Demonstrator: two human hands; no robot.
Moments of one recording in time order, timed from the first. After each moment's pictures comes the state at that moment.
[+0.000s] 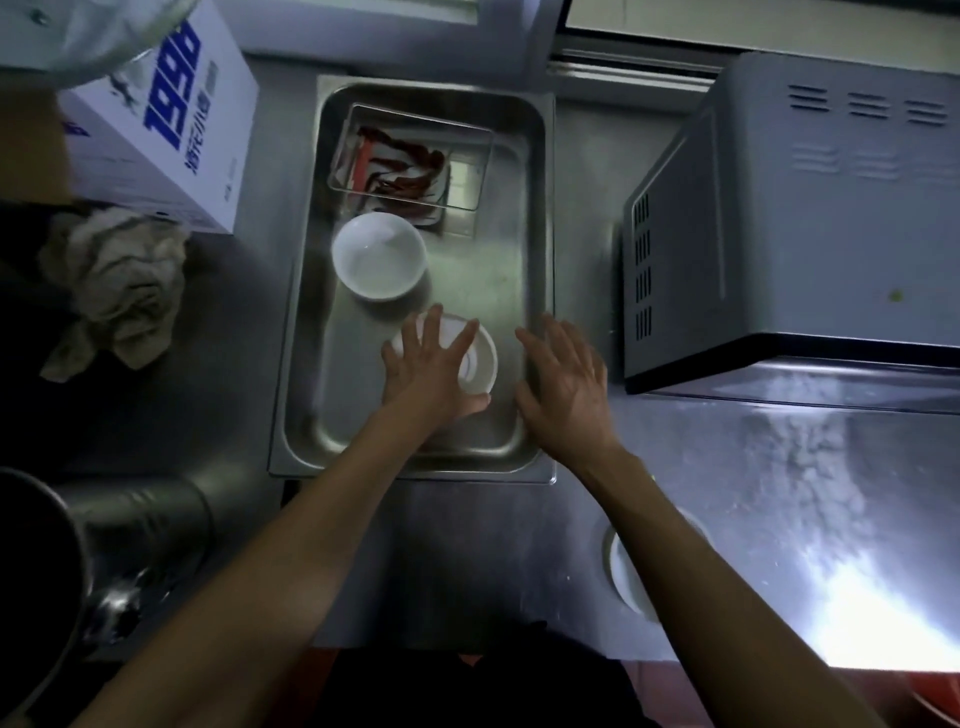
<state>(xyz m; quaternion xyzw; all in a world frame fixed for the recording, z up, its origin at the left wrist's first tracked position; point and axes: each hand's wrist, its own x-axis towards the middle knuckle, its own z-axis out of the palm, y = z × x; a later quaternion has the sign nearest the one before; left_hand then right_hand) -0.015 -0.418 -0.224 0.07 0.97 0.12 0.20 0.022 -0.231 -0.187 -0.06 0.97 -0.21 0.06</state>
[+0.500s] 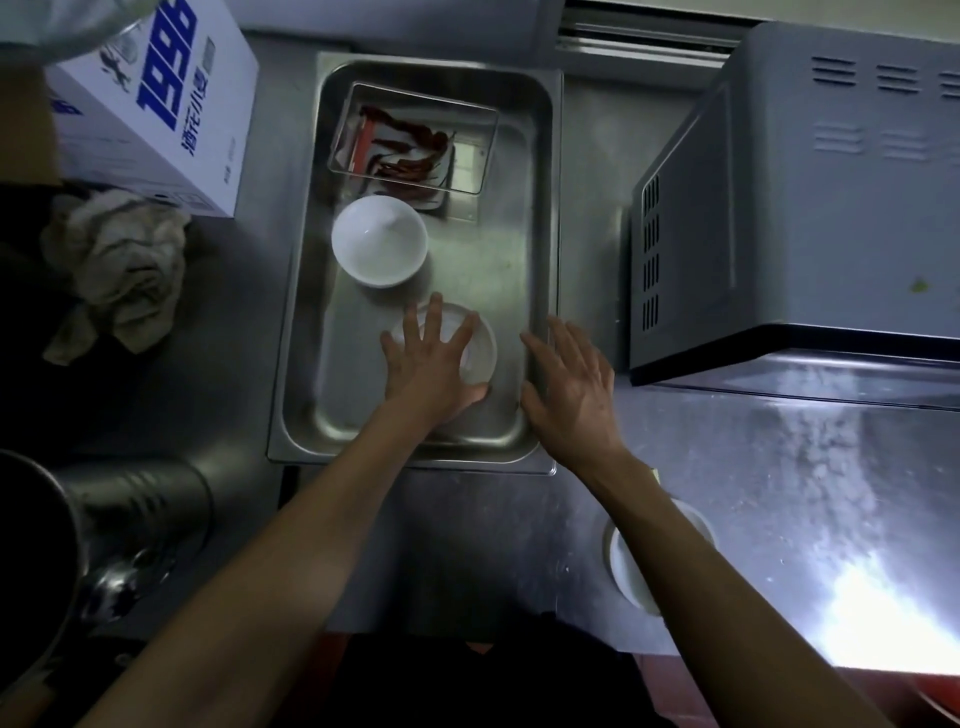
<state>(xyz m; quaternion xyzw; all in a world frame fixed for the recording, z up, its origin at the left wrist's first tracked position) -0.011 -0.413 -0.241 0.06 0.97 0.09 0.20 0.034 -0.223 -0.196 -0.07 0.97 -0.21 0.05</state>
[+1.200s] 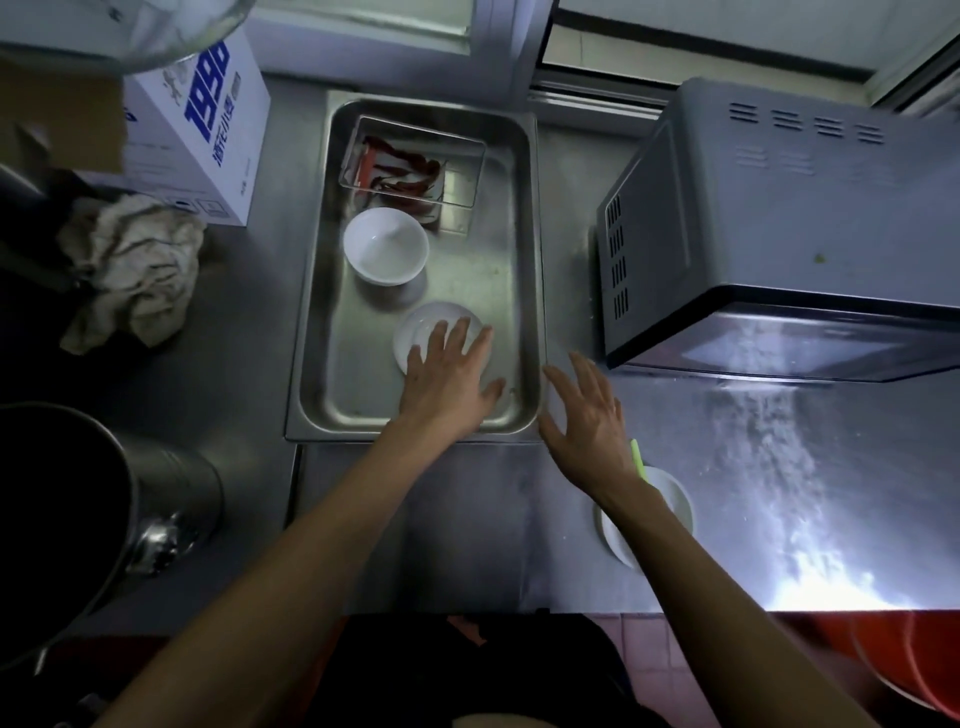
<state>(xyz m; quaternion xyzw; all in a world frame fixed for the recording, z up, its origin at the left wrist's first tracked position) 0.041 -0.411 -0.190 0.12 0.97 0.18 0.12 0.107 -0.217 -0.175 0.00 0.98 -0.19 0.08</state>
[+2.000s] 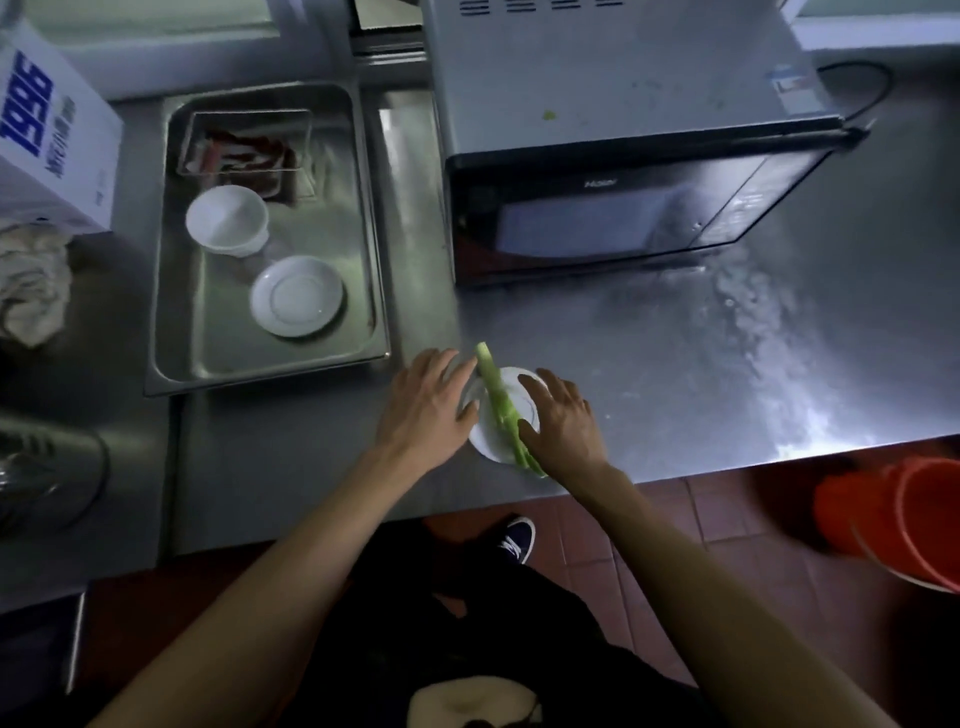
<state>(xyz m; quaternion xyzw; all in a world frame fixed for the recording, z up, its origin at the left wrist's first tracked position) 0.196 -0.244 -0.171 0.26 0.96 0.10 0.08 0.259 -0.050 -0.204 0.05 0.97 -0.21 0.10</state>
